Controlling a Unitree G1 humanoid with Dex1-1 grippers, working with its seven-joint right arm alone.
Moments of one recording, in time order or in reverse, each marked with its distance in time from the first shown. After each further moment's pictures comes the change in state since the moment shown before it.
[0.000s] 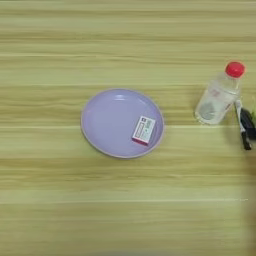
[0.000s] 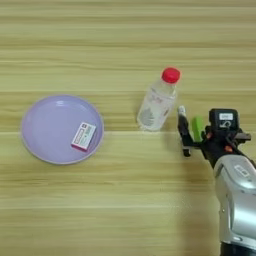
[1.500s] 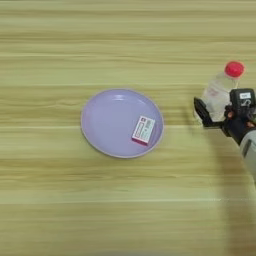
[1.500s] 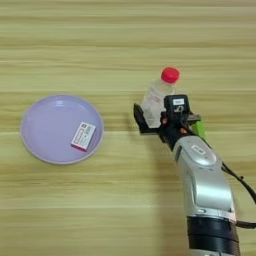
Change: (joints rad) arm -0.191 0.072 0.153 0.189 0.002 -0.089 0.043
